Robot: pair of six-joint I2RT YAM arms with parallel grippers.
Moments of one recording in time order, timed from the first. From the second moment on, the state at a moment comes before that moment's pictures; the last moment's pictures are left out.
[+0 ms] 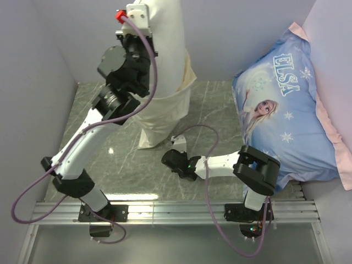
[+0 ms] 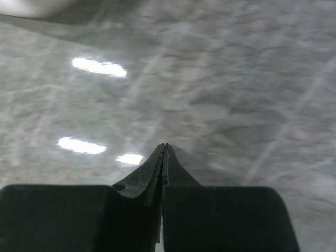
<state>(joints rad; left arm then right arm) -0.86 1.65 2.22 -0.05 -0.80 0.32 1.14 1.75 0.86 -0.04 0.60 0.74</state>
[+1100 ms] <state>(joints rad) -0.87 1.43 1.31 0.29 -0.30 -0.32 0.75 0.78 1.03 -0.43 0.51 0.65</state>
